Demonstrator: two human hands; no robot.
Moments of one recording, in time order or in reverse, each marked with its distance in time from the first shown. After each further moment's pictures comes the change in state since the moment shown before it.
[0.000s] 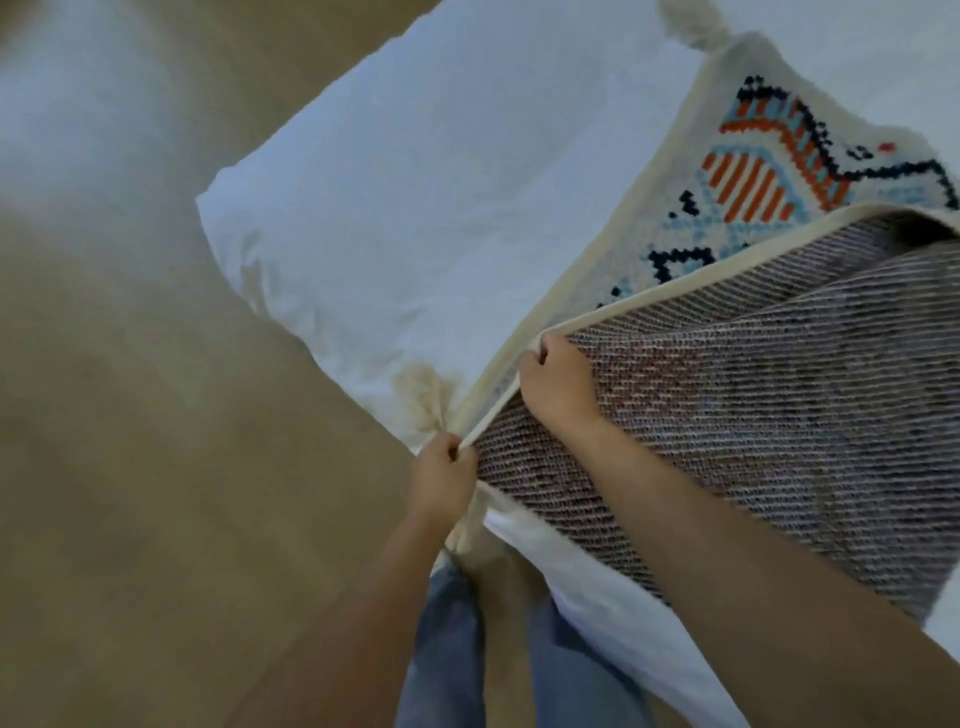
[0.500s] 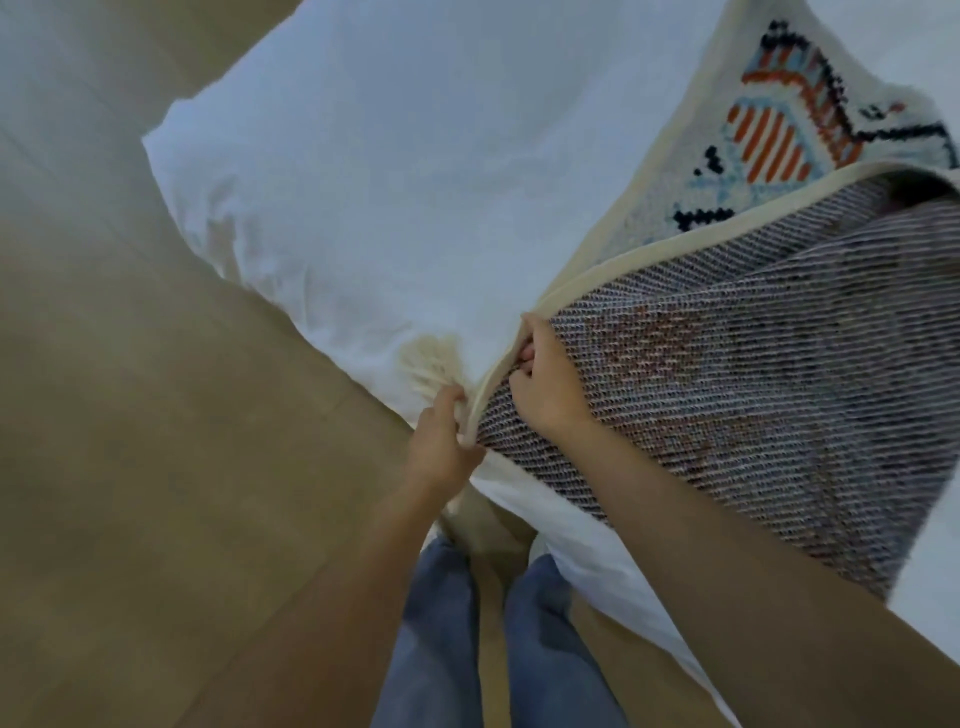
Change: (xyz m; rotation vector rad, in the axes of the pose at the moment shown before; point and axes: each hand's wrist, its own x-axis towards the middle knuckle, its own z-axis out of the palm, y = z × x) left_hand 0.036 -0.038 -0.021 0.145 -0.218 0.149; right_hand -0.009 0.013 0.056 -0.015 -0.085 0.022
